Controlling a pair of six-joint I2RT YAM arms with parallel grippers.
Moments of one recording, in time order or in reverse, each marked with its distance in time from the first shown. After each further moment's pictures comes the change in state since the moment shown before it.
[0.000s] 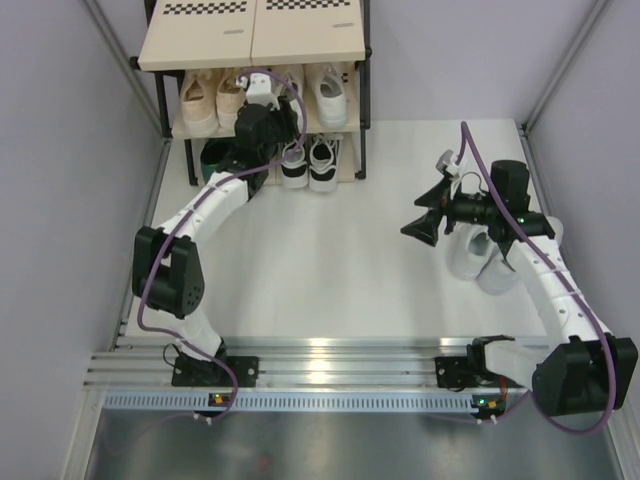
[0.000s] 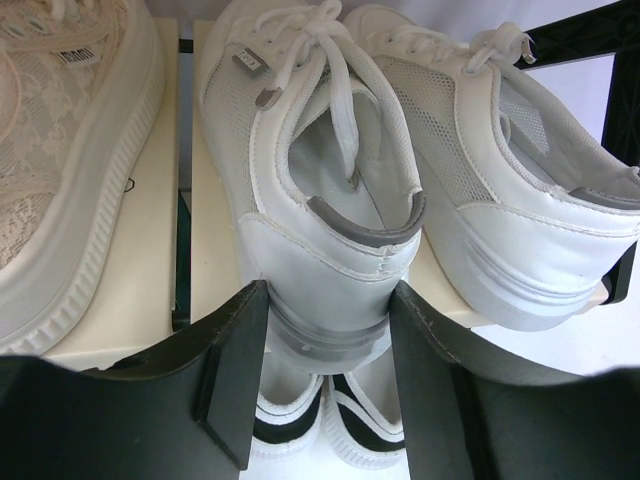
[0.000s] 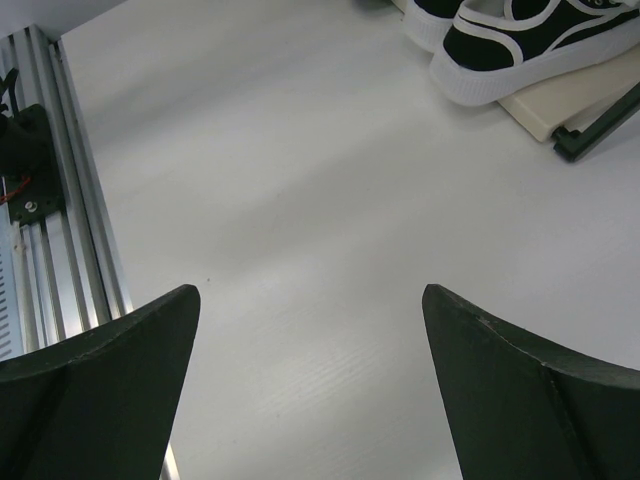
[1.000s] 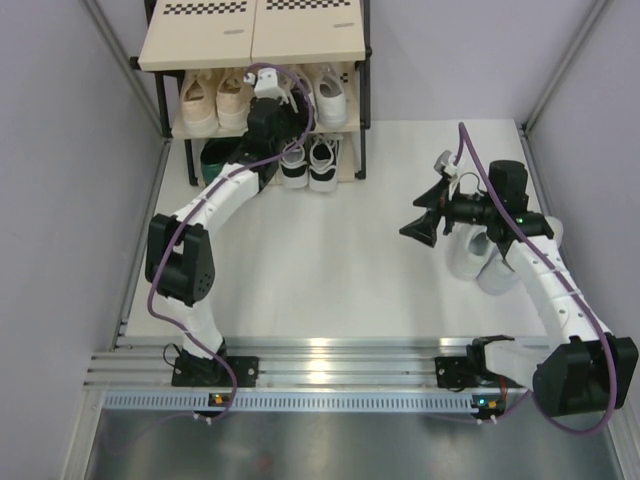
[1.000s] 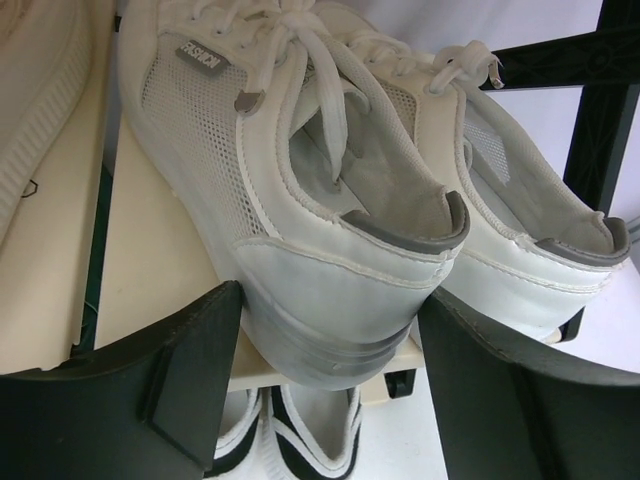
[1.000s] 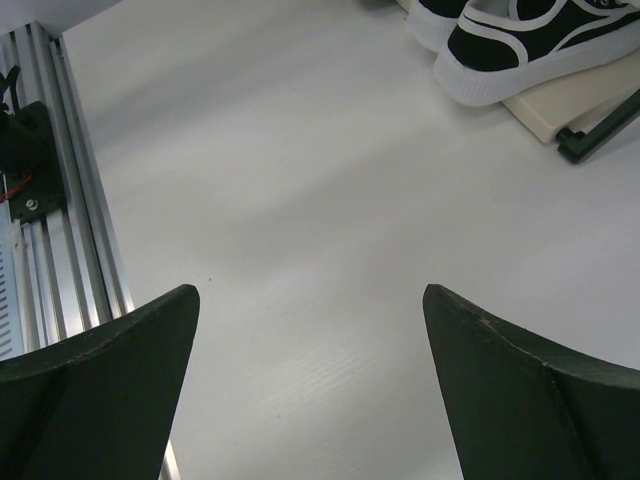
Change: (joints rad) left arm -0.022 0.110 0.109 -0.008 0.014 -0.130; right arm 0.013 0.000 0.000 0.000 0.007 0.000
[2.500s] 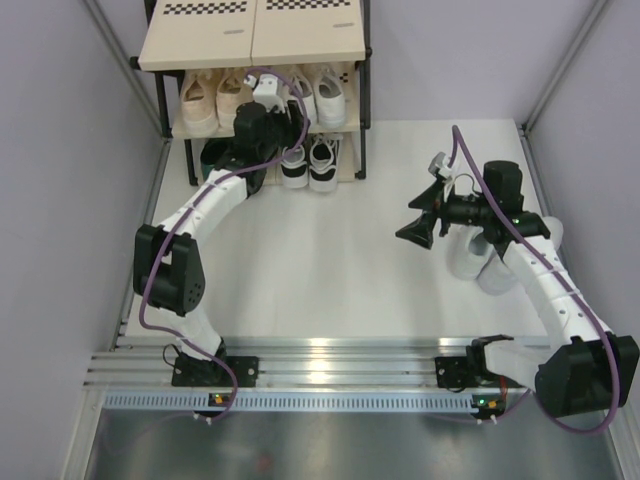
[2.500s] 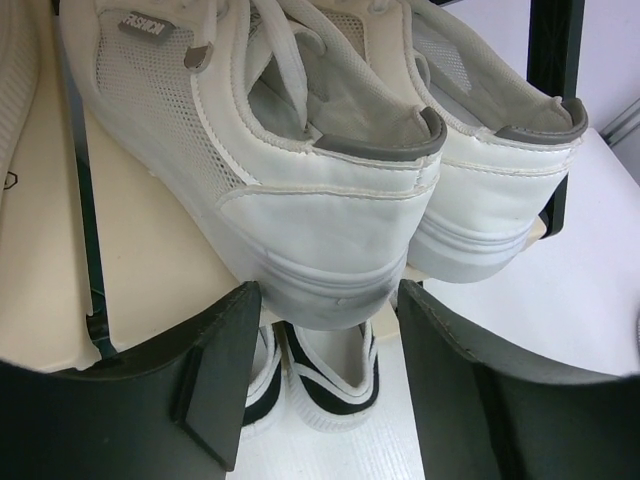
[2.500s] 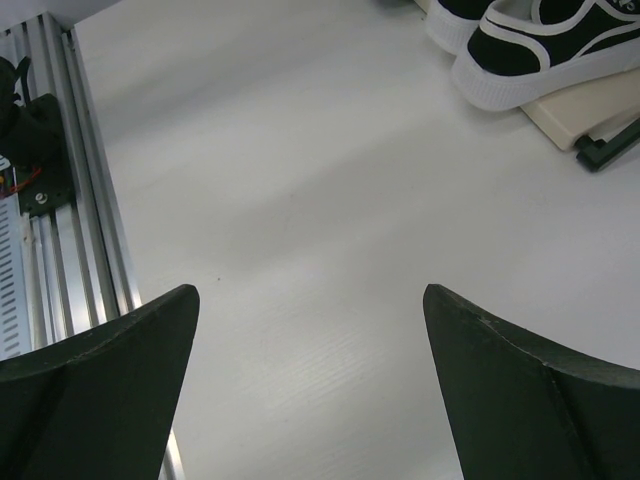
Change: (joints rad) left arm 0.038 -0.094 -0.091 -0.044 0.203 0.134; right arm 0.038 0.000 0.000 0.000 0.010 0.000
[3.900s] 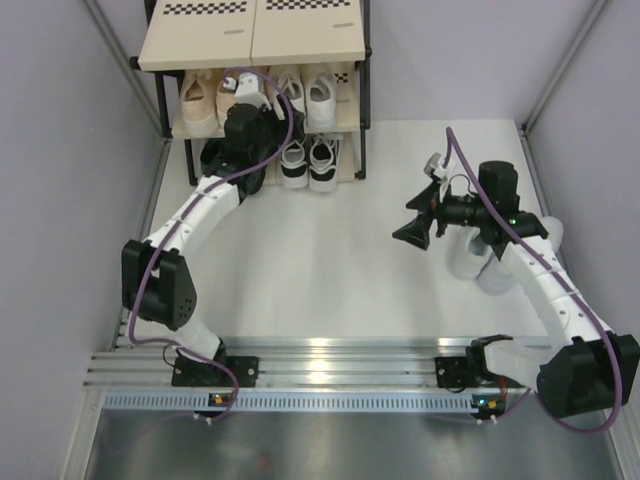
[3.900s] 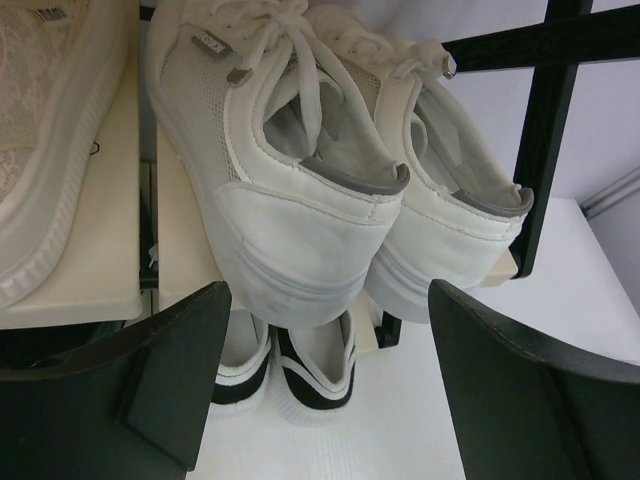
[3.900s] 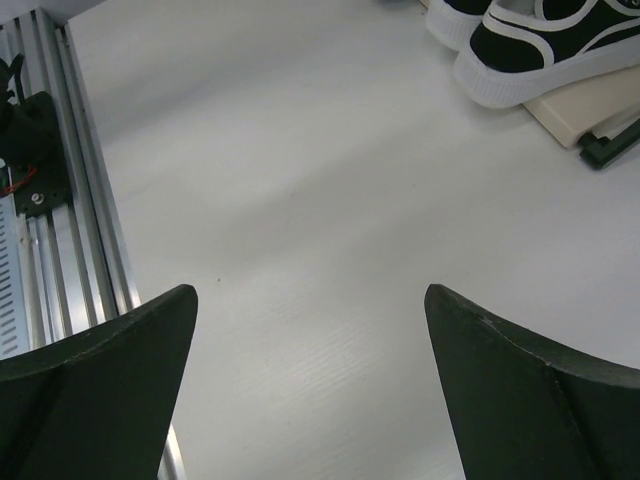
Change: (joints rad) left arm -0.004 -0.106 -0.043 -0.037 -0.122 -0.152; right arm 0.032 0.001 0.003 0.002 0.042 0.015
